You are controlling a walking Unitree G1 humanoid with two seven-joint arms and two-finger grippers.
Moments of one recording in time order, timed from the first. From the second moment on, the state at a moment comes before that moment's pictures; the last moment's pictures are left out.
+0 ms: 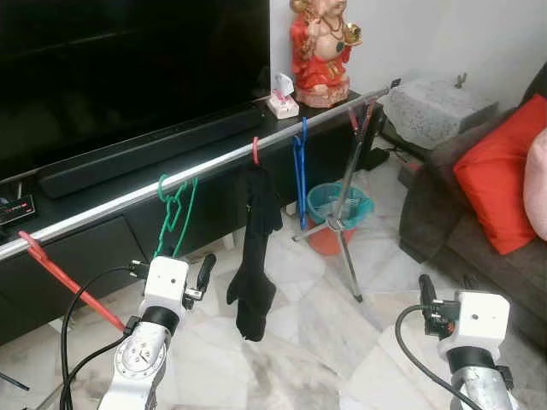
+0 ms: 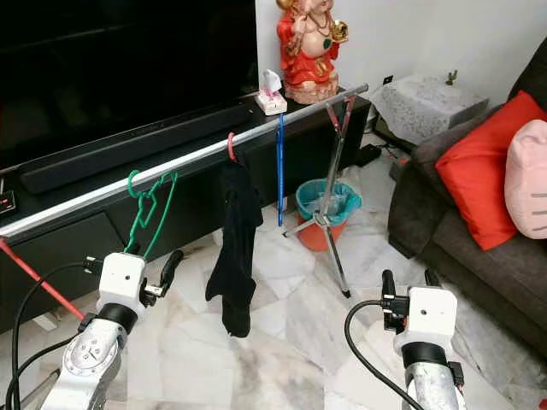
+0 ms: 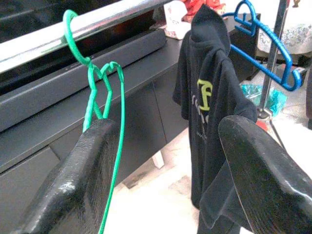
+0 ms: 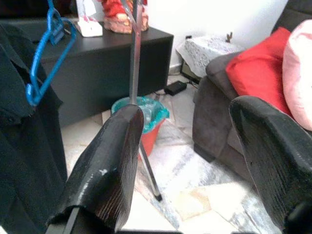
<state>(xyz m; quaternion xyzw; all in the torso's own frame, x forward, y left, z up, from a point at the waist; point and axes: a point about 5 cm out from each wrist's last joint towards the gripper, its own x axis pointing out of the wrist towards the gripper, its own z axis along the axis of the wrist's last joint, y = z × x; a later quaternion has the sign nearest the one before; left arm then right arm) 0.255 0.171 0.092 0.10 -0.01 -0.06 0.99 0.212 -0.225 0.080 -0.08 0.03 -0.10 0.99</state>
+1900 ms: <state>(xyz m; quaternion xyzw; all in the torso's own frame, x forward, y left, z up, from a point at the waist) 0.262 0.167 0.098 0.12 -0.03 -0.08 0.99 0.224 -0.215 0.085 -0.06 0.02 -0.10 0.99</state>
